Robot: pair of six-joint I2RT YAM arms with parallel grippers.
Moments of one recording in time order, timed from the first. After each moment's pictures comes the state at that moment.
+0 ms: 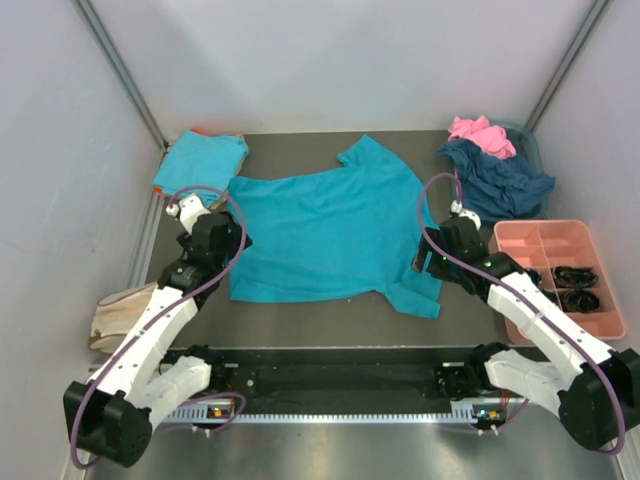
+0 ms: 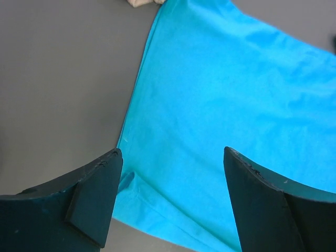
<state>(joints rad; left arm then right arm) -0.31 0.93 0.73 -0.43 -0.44 -0.68 0.42 1.01 0.71 -0.57 0.17 0.63</state>
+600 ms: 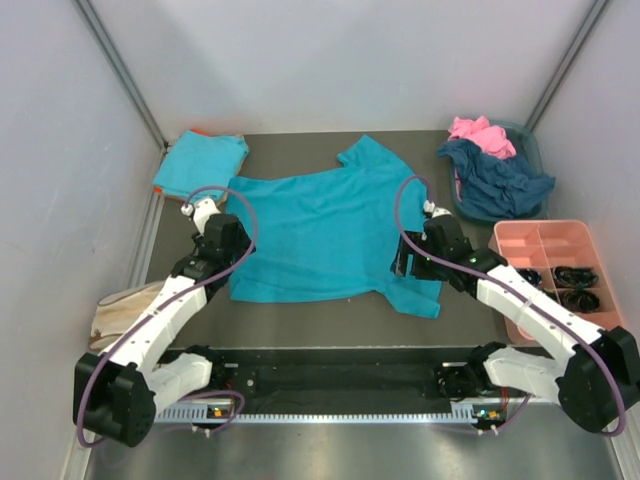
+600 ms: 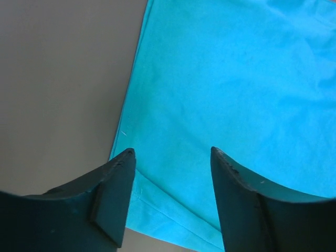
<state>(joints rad) -0.31 1.04 0.69 -0.35 -0.42 -0.65 0.52 1.10 0.73 -0.48 0.03 0.55</state>
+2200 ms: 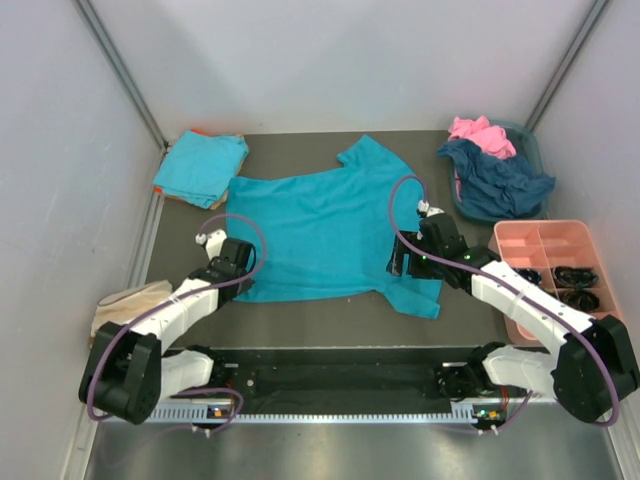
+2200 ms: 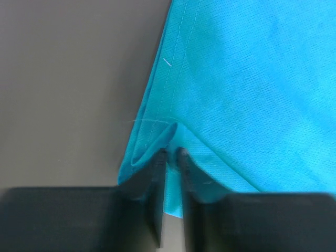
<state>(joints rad) -0.33 1.16 0.50 -0.35 -0.39 -0.75 0.52 1.15 0.73 -0.43 0.00 0.53</state>
